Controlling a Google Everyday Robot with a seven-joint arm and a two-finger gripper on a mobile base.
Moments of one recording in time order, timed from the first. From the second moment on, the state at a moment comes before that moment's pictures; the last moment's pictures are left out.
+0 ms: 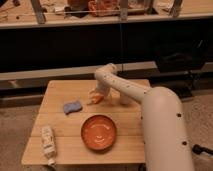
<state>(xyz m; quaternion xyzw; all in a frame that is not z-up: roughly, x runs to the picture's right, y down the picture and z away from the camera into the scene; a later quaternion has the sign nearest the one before) -0.027 0.046 0.964 -0.19 -0.21 -0.49 0.83</state>
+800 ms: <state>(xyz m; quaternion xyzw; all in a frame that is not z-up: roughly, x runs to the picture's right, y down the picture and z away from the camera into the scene) -0.027 0.048 0.971 -0.19 -0.21 -0.50 0.82</state>
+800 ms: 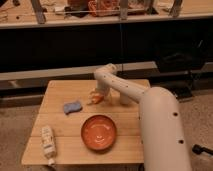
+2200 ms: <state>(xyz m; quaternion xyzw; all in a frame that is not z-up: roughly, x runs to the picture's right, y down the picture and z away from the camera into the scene) -0.025 0.049 0.978 -0.20 -0.21 -0.50 0.81</state>
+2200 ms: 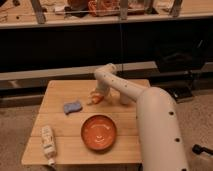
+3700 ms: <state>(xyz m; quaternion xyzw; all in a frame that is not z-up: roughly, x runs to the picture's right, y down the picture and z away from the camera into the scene) -0.016 0.039 0.978 -0.21 -0.21 -0.47 0.83</state>
